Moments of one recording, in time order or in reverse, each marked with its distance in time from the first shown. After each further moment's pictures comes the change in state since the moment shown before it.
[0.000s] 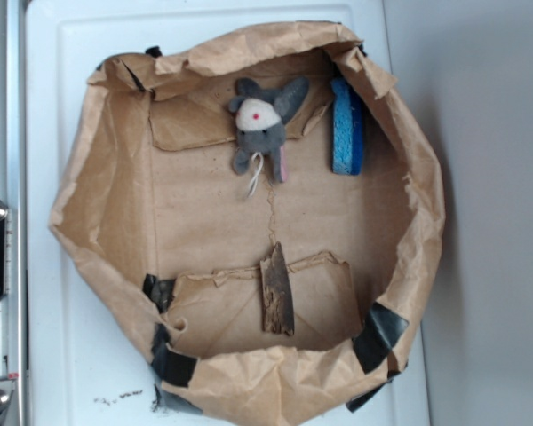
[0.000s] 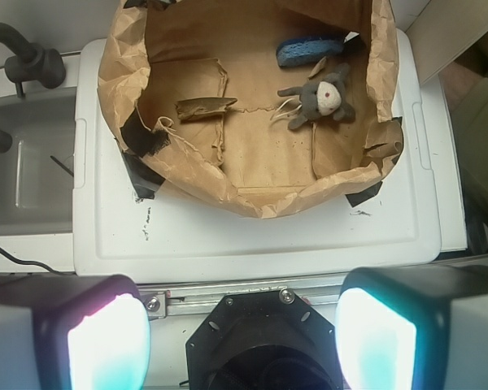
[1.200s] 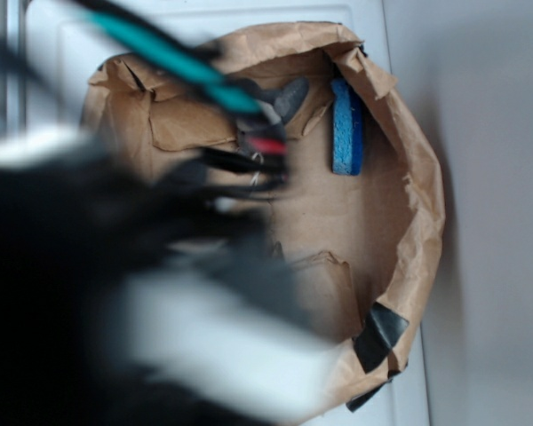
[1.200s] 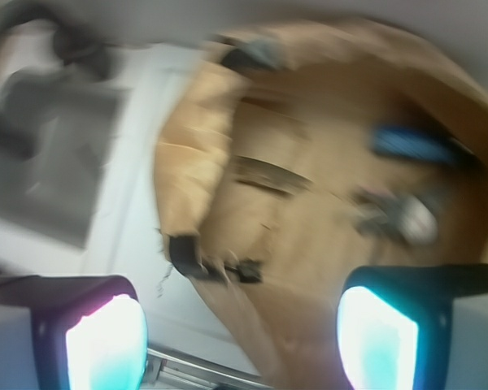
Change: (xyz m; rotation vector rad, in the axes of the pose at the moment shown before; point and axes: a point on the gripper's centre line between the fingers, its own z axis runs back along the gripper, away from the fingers) arm 0.116 -0.012 -0.051 -0.125 0.124 -0.321
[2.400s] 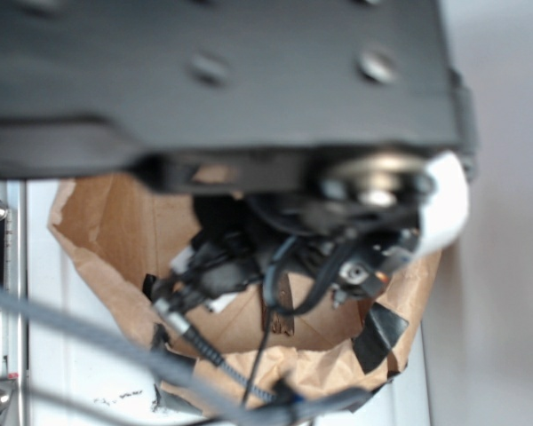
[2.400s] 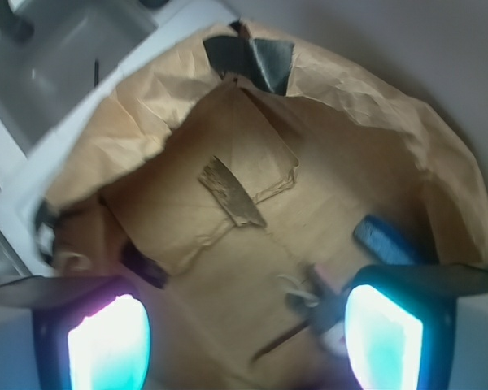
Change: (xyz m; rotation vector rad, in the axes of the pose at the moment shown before) arm 0.021 0.041 -0.029 0.069 0.036 -0.589
